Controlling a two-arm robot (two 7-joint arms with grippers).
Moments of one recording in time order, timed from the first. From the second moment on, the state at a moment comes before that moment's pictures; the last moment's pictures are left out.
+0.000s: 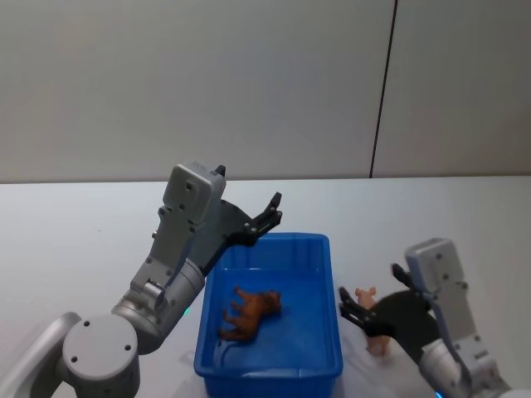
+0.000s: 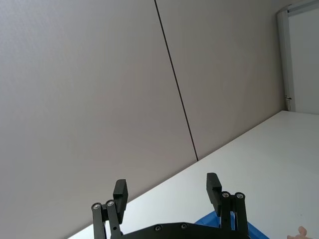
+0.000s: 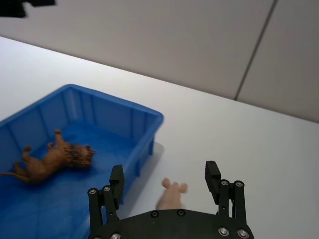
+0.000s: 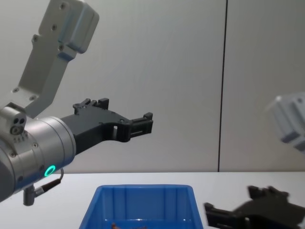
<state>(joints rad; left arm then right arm) -0.24 0.38 0.45 -1.63 -0.20 0.01 -0.01 0.00 0.17 -0.34 -1.64 0.03 0.20 0.06</state>
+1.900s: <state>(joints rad) -0.24 0.38 0.45 -1.63 -0.20 0.01 -0.01 -0.03 0.11 -0.35 -1.52 0.12 0.25 -0.04</state>
